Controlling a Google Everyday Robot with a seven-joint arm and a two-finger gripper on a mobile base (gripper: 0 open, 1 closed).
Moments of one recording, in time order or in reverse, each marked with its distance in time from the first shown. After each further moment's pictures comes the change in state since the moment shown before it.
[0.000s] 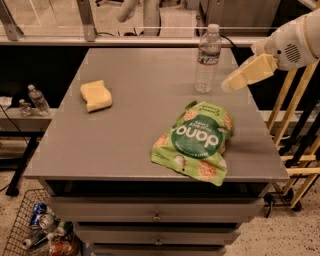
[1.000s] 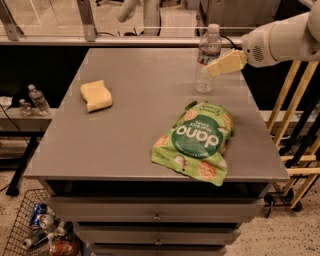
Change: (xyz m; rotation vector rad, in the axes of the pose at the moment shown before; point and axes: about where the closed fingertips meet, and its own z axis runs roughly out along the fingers) arm -0.023 -0.067 0.061 0.197 -0.137 0.044
